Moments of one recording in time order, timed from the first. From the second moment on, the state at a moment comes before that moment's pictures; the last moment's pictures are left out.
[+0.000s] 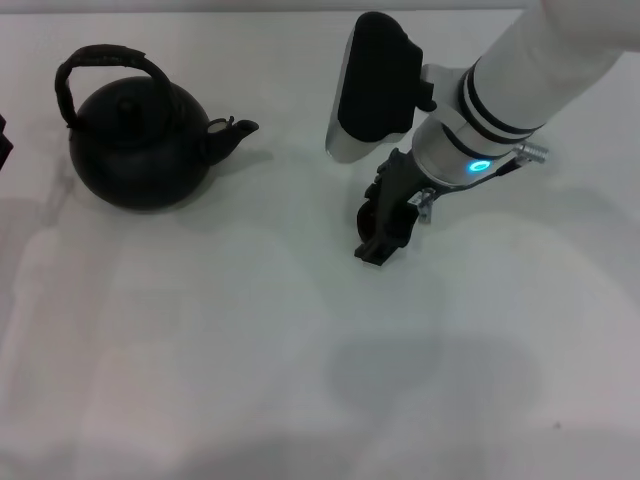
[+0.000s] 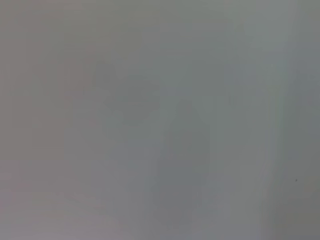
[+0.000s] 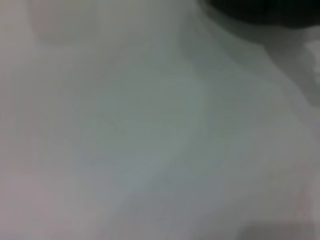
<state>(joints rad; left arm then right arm) -0.30 -2.08 0.38 -0.05 1.11 1.39 -0.34 0.91 2.03 -1.94 -0.85 -2.28 -1.08 2.34</state>
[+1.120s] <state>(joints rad) -0.27 -2.08 0.38 -0.05 1.10 1.41 -0.34 0.65 2.02 -1.12 -0.62 -1.52 -1.19 1.92</state>
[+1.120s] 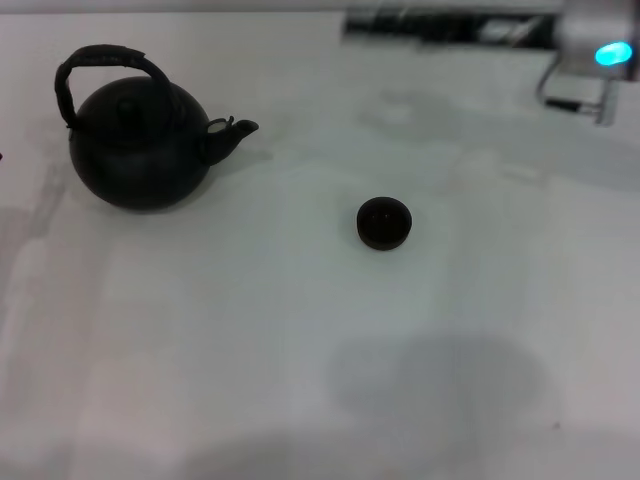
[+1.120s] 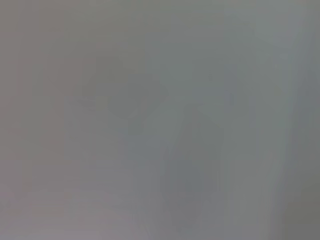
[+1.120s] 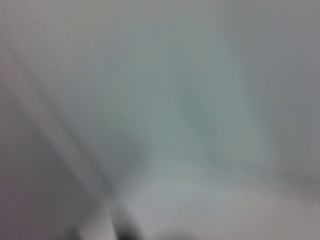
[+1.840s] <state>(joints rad) -0.20 -2.08 0.40 -0.10 1.19 1.48 -0.33 0.60 2.03 -0.94 0.05 -0.46 -1.37 0.17</state>
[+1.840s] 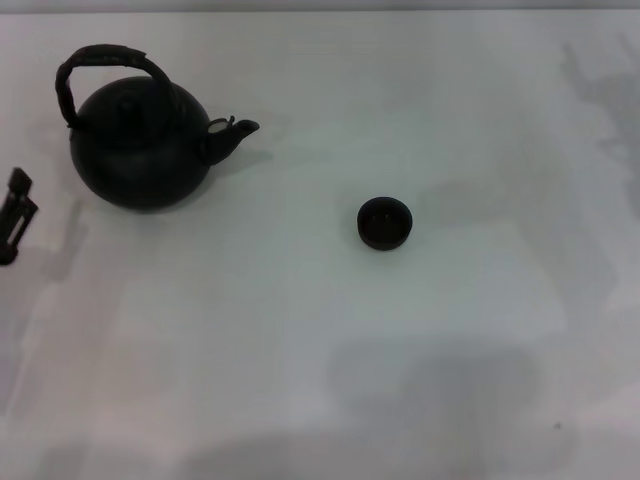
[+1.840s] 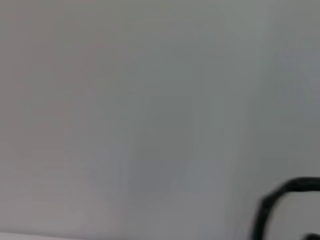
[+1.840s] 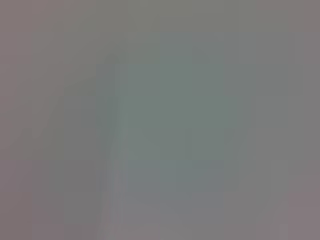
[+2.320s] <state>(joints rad) -0.15 -2.08 0.48 -0.12 1.19 1.61 -0.30 0.61 2.03 -0.88 0.04 -0.45 -1.18 0.18</state>
